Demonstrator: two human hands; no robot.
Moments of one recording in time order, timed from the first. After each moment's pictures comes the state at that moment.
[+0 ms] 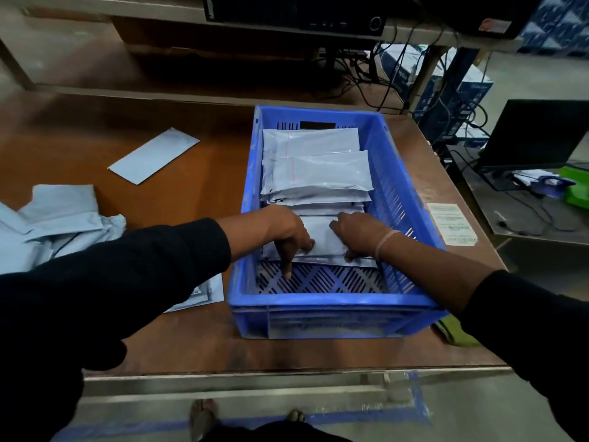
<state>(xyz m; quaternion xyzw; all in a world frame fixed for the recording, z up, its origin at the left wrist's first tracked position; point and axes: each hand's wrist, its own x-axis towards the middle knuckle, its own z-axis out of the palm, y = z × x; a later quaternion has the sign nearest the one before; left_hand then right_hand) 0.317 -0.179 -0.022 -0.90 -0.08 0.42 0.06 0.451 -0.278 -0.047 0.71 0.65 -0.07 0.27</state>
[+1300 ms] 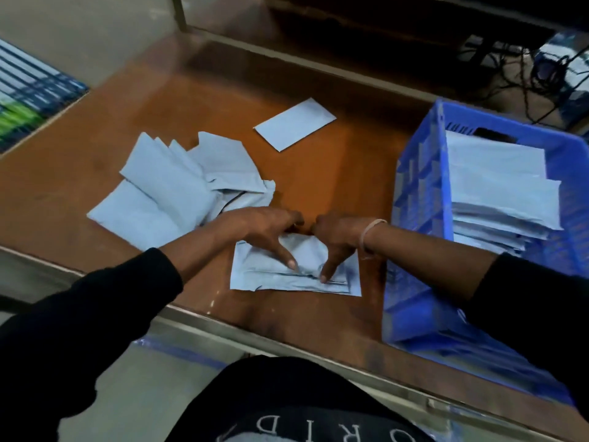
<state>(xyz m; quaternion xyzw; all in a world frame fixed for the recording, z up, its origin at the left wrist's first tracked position) -0.008 -0.020 -0.077 -0.92 -0.25 0.19 -0.25 0.165 -0.090 -0.050 0.53 0.75 -0.18 0.34</state>
